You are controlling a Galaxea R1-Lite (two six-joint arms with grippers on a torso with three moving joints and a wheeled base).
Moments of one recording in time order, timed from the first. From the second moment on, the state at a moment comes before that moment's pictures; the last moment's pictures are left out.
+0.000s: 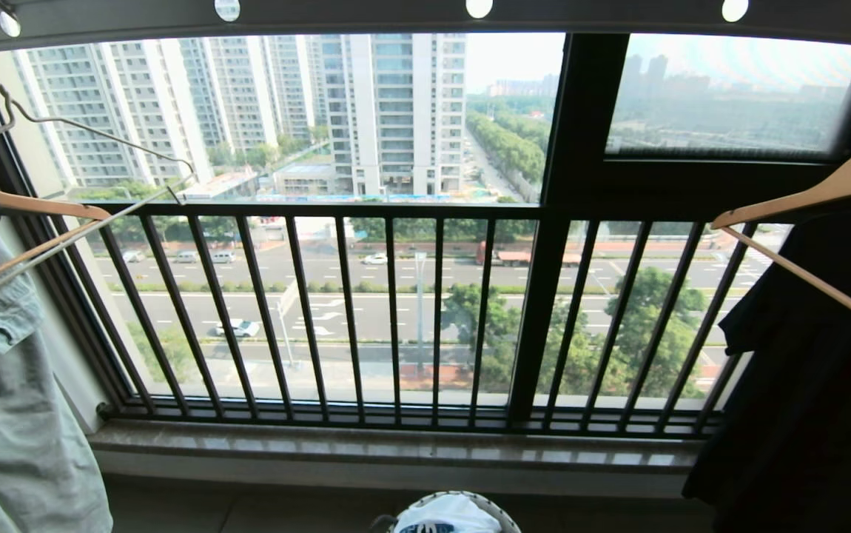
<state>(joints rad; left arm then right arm) -0.06 1.30 -1.47 0.59 0.42 -0.39 0.01 0.00 0.00 0.01 0.04 -0.06</state>
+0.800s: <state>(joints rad) -0.06 1.13 -1.42 0.59 0.40 -0.29 0.01 0.00 0.00 0.01 0.04 -0.06</state>
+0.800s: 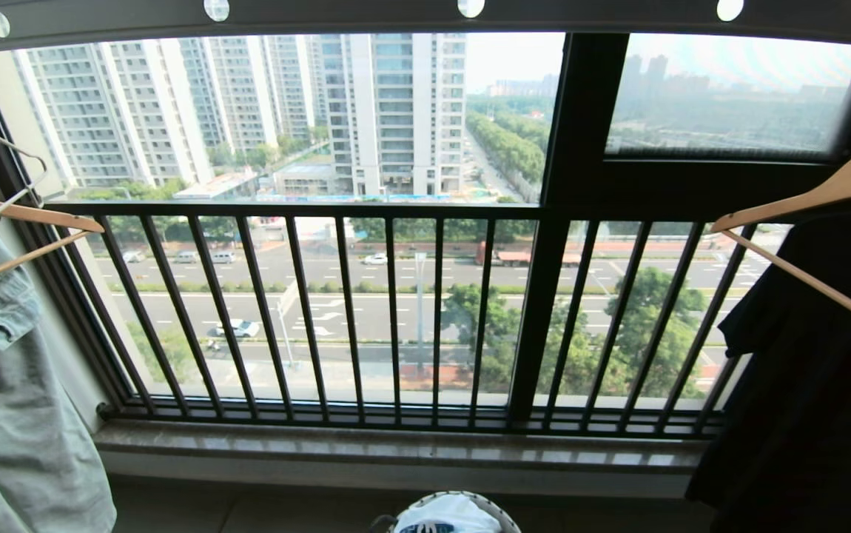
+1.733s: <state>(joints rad) -0.32 1.00 -1.22 0.63 0.22 -0.22 0.01 0.00 0.00 0.01 0.04 -0.06</state>
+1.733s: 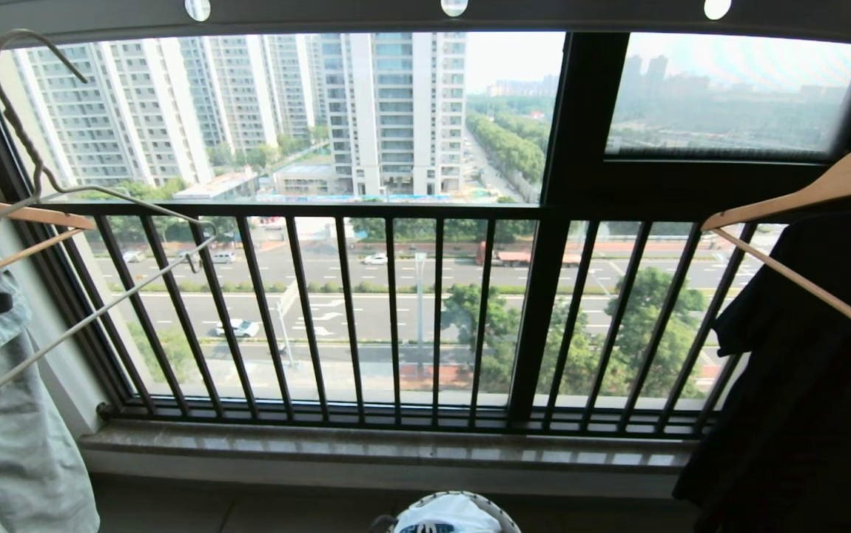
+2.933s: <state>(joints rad) -0.32 1.28 -0.96 0.31 -0.40 0.24 0.01 0.00 0.00 0.01 0.04 -0.06</state>
